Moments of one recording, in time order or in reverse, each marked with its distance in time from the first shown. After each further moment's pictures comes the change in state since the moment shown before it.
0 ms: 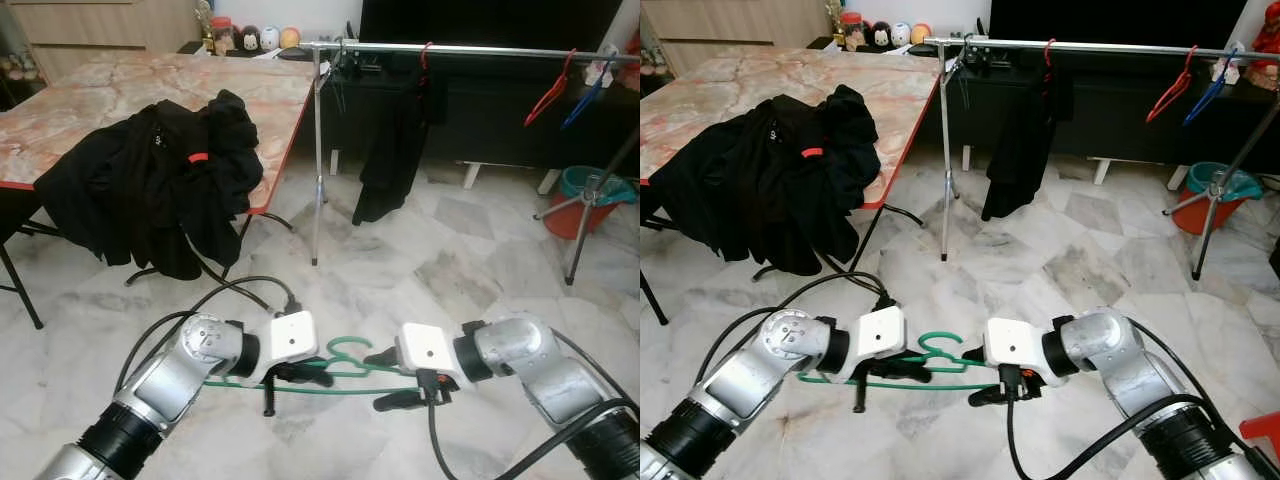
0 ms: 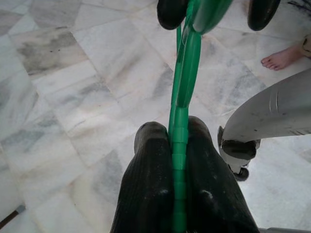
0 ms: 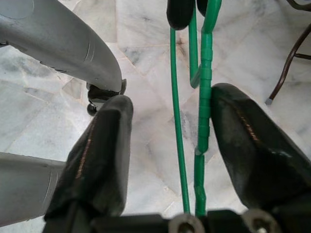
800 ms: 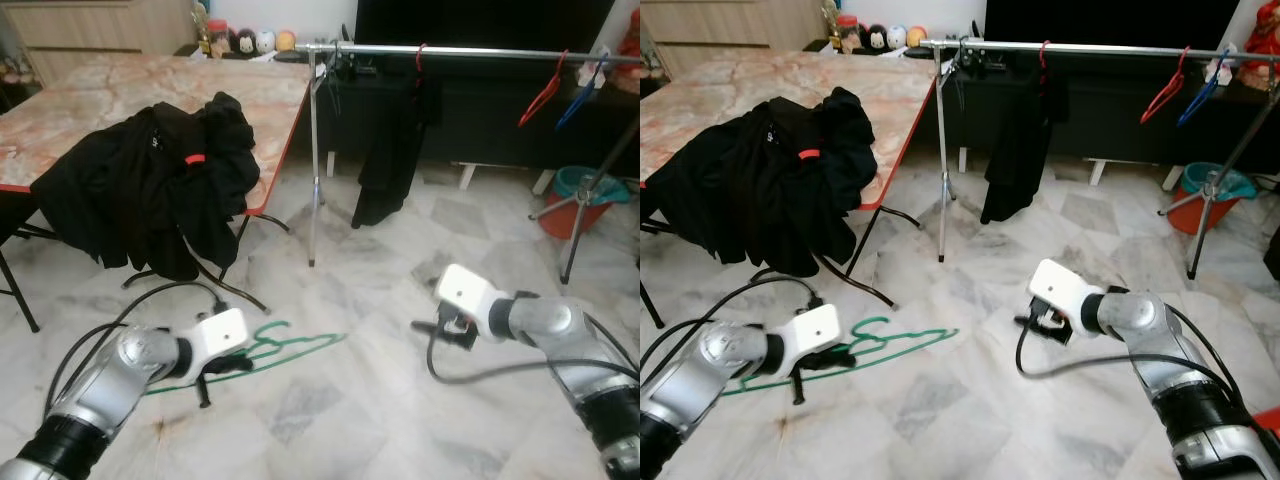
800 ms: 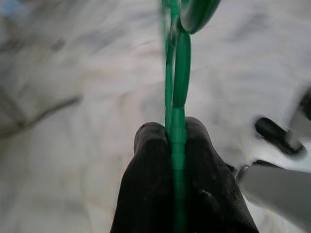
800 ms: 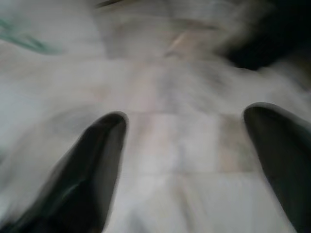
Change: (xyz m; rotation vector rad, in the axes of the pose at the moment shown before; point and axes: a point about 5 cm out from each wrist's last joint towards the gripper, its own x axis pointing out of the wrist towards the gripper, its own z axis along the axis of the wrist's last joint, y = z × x) left arm -0.053 0.004 -0.105 -0.312 0.251 0.471; right arm -0.036 -0.056 -0.075 0.479 0.148 -0.986
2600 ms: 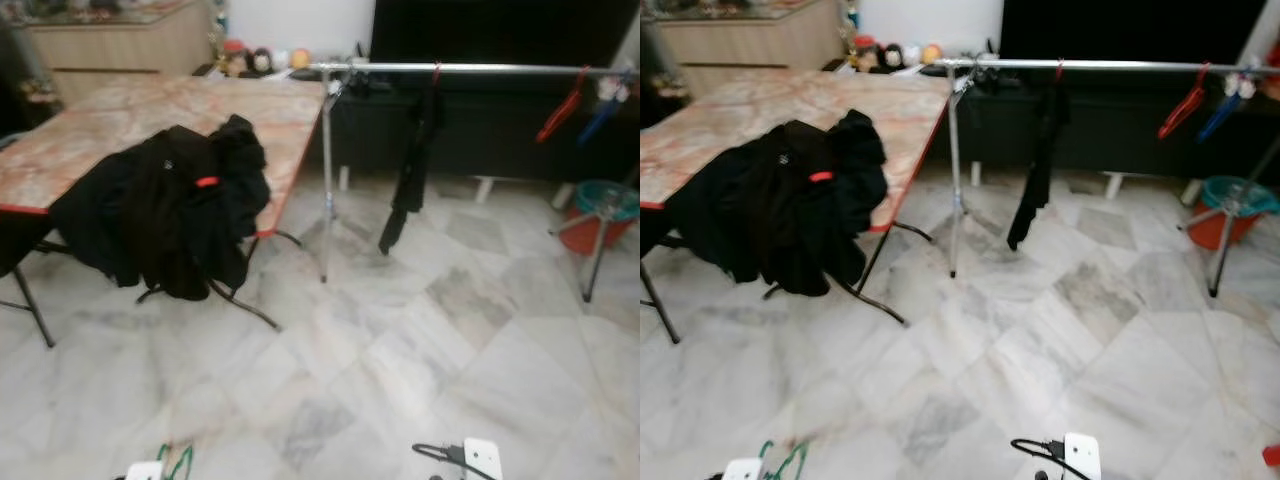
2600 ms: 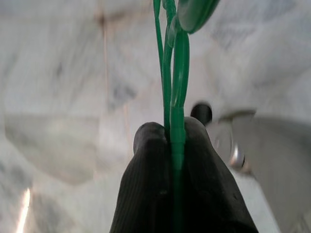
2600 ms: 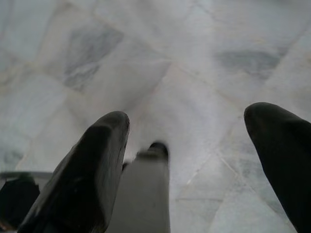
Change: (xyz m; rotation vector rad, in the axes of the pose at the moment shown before) left arm -0.006 -0.114 -0.169 -0.911 0.447 0.459; right arm -0.040 0.165 -0.187 0.737 0.567 -0.209
